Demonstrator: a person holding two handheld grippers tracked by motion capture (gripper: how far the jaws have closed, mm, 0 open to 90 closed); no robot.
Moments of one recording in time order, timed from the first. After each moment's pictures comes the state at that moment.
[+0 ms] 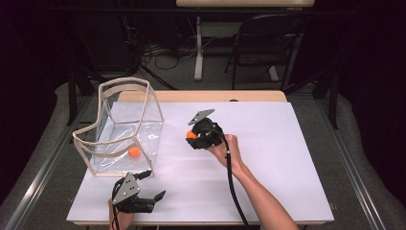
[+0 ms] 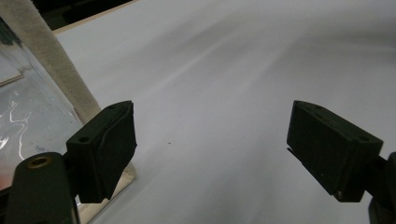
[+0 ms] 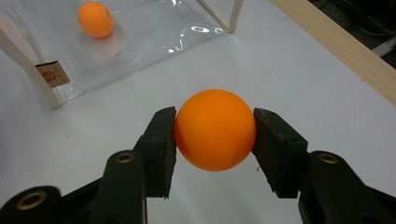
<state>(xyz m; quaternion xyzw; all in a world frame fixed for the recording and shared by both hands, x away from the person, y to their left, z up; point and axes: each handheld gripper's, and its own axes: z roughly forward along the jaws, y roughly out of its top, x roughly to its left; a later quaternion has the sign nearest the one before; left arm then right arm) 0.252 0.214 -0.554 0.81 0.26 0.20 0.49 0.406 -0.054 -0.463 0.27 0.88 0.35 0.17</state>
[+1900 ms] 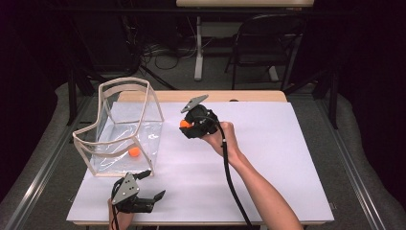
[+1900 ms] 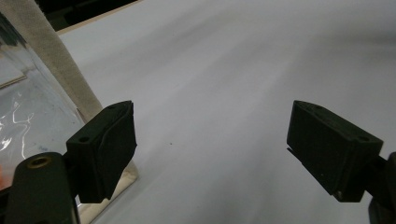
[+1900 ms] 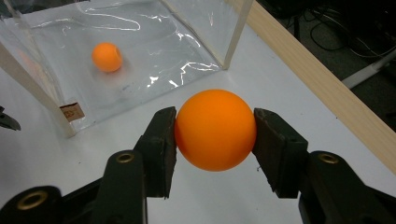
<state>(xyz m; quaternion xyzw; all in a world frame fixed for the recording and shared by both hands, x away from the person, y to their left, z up) 0.252 0.214 -0.553 0.81 0.26 0.20 0.49 0.410 -0.039 -0.415 0.25 0.88 0.36 0.18</state>
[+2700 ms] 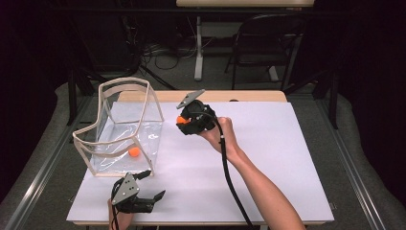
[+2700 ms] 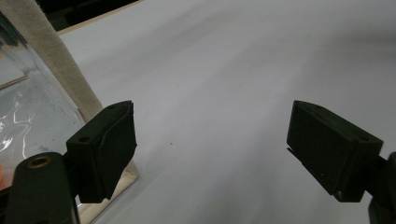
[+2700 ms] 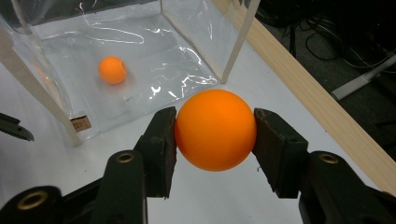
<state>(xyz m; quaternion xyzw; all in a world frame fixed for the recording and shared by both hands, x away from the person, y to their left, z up) 0.251 0.214 -0.553 0.81 0.26 0.20 0.49 0.406 -0.031 -0.393 0.24 0.88 0.36 0.19</state>
